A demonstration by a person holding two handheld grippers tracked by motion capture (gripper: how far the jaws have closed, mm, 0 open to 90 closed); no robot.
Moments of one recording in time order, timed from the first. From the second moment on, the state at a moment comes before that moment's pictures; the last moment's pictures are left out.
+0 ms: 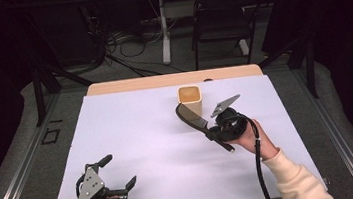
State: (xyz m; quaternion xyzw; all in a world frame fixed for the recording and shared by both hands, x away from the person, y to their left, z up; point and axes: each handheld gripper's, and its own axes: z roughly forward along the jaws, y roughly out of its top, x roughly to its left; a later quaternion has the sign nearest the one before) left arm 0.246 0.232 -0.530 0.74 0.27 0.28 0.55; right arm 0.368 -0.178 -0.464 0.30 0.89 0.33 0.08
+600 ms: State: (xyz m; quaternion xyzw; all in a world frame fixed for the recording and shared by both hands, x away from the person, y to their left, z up) left arm 0.246 0.232 -0.530 0.74 0.27 0.28 0.55; right arm 0.363 -0.197 -0.456 0.31 0.88 0.34 0.10
